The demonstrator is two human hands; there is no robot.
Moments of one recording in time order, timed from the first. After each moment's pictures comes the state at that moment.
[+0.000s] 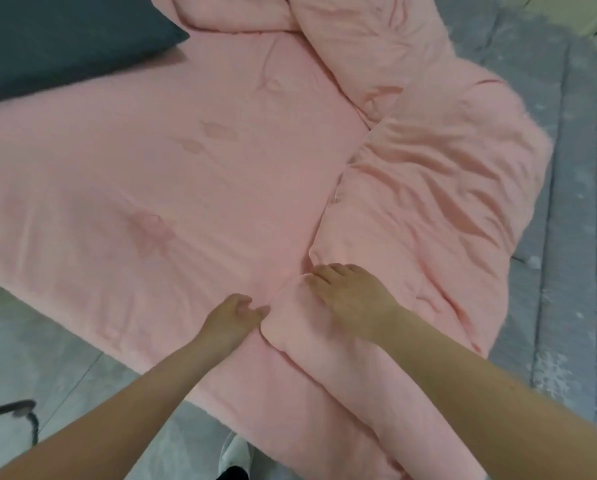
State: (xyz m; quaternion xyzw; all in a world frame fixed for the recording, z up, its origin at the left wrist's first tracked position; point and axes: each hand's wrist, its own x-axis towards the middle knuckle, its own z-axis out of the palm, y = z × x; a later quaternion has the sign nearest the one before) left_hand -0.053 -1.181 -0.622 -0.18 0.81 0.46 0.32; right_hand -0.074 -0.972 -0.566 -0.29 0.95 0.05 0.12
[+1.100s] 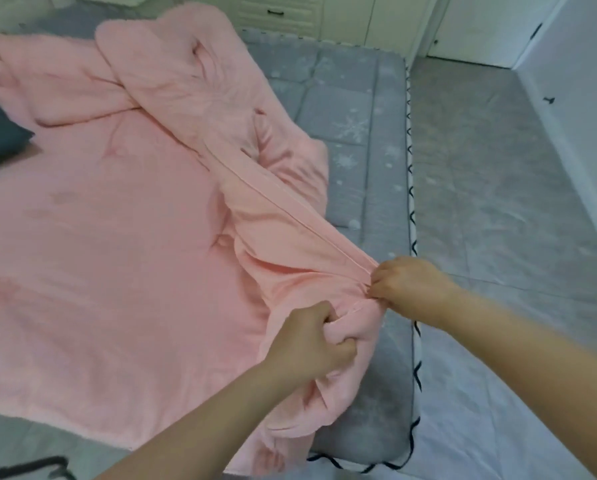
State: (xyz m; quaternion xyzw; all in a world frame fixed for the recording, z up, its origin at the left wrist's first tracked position) left_hand 0.115 -0.804 -0.479 0.22 0.86 0.41 0.20; right_hand 0.110 -0.591 -0.450 -0.28 0.95 0.09 0.10
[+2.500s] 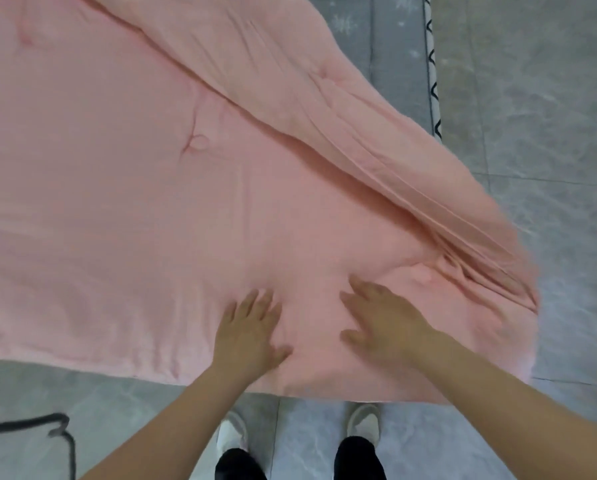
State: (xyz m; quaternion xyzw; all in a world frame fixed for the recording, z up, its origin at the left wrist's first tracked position) left_hand 0.170 -0.901 -0.664 0.32 0.92 -0.01 0.23; right_hand 0.241 -0.673 -0.627 0.02 0.95 -0.09 0.30
